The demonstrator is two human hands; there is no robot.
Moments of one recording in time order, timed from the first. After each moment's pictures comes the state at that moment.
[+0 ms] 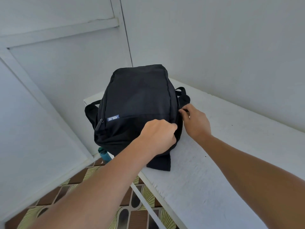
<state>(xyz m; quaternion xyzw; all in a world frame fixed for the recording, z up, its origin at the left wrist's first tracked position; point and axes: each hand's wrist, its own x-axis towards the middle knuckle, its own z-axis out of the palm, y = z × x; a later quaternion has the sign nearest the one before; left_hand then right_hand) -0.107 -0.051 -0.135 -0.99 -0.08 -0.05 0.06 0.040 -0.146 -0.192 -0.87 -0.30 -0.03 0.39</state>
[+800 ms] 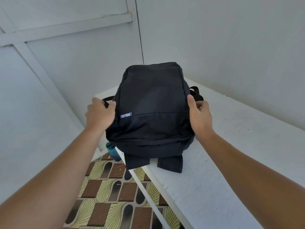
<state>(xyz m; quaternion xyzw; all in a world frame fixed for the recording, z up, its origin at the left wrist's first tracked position) -0.179 0.132 -0.139 -0.76 -0.53 -0.26 -0.27 0.021 -0.107 -0.172 -0.76 -0.11 0.12 0.63</state>
